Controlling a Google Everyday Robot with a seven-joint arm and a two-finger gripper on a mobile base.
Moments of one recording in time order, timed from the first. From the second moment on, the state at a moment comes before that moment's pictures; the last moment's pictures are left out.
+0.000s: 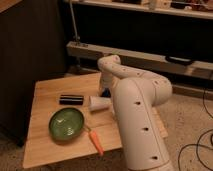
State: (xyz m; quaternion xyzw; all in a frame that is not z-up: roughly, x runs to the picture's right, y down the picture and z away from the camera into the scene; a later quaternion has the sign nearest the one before) arm -0.009 0.012 0.969 -0.29 0.16 0.61 0.72
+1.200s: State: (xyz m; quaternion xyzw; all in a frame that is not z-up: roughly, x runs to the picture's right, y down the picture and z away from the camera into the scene) arm -0.164 0.057 0.742 -0.39 0.00 0.40 0.83
